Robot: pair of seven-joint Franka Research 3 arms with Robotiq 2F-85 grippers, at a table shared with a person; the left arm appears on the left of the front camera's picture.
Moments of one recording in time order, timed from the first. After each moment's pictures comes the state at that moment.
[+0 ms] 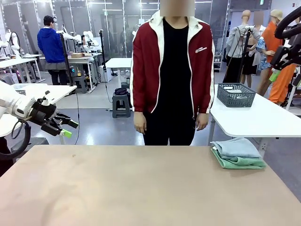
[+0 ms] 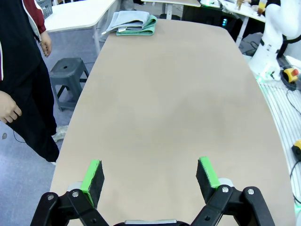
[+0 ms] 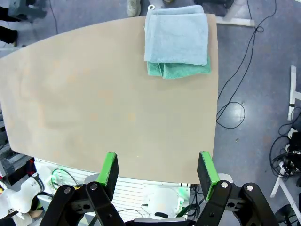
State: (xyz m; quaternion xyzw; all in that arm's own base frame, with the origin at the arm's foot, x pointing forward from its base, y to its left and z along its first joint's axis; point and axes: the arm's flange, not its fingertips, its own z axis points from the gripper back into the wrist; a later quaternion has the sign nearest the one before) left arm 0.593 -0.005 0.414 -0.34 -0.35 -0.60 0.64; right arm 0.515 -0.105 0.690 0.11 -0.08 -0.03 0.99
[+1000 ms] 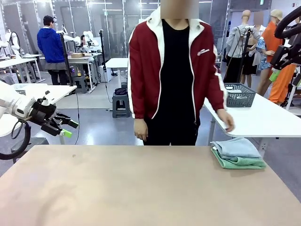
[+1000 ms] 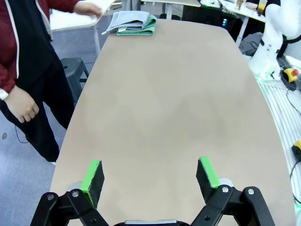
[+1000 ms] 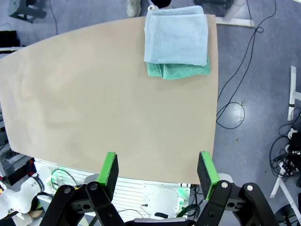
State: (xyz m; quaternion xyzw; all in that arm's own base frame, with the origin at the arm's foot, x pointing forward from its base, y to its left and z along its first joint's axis) left arm 0.593 -0.005 0.414 -0.34 -0.35 -0.60 0.64; right arm 0.516 -0.105 0.690 0.11 -0.08 -0.03 0.99
